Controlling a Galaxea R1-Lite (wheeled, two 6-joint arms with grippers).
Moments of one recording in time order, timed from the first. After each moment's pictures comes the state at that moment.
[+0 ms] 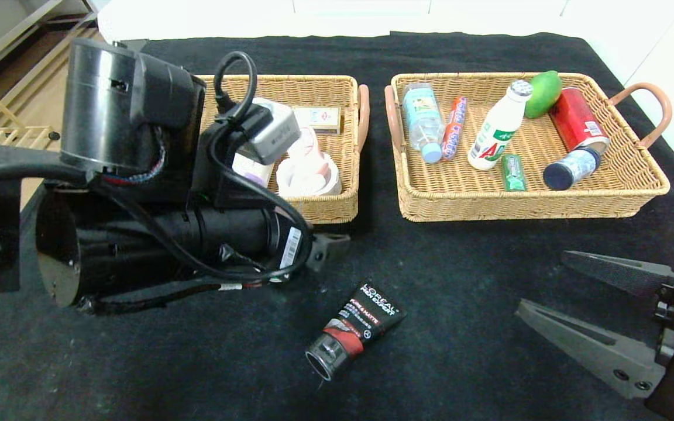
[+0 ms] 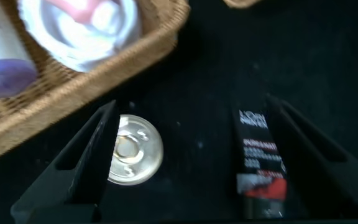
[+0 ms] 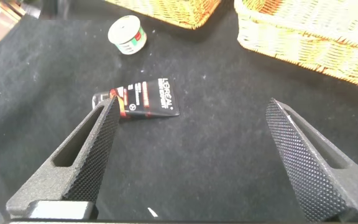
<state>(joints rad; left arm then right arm) -0.71 1.55 -1.21 0.06 0.19 0.06 0.67 1.14 -0.53 -0.54 0.06 0.05</state>
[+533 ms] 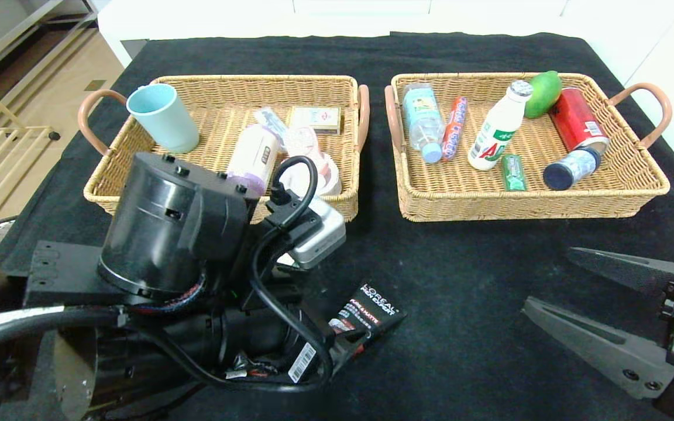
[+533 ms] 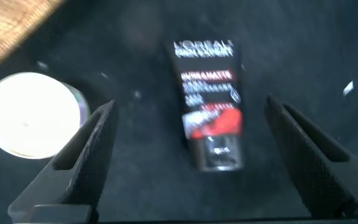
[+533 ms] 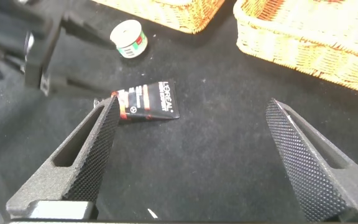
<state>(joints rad) -0.84 1.53 -1.03 0.06 0.19 0.13 0.67 1.13 -0.53 -0.54 0.06 0.04</state>
